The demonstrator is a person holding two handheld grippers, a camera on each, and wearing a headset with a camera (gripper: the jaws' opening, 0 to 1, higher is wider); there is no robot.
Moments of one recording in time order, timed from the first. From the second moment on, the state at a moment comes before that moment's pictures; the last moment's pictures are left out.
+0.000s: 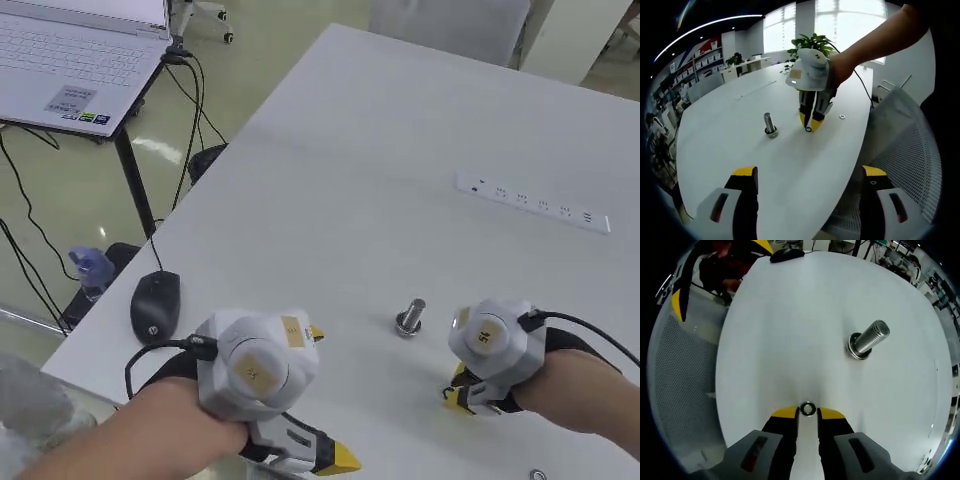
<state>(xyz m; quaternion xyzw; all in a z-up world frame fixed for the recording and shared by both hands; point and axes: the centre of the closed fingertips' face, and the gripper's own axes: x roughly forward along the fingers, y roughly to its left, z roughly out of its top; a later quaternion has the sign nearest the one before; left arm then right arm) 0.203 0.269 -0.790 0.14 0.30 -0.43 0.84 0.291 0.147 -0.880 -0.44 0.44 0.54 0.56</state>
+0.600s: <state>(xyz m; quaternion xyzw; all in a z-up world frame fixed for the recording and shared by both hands) 0.203 0.265 -0.786 0.15 0.31 -0.42 0.84 0.292 0.140 -0.879 -0.43 0.45 0.53 0.58</state>
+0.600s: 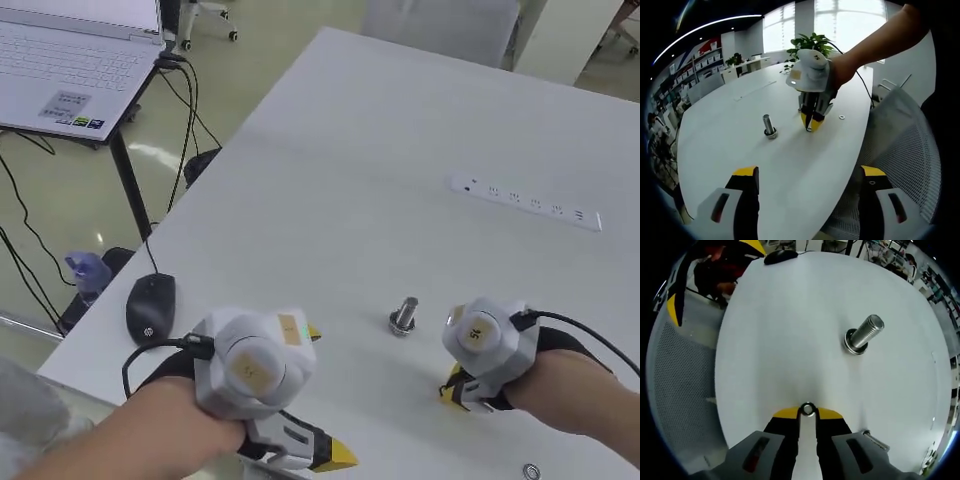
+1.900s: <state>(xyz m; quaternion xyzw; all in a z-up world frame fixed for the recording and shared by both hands) 0.211 0.254 -0.786 0.14 0.30 -0.42 0.84 0.348 0.060 -0.811 -0.39 0.45 0.48 0.64</state>
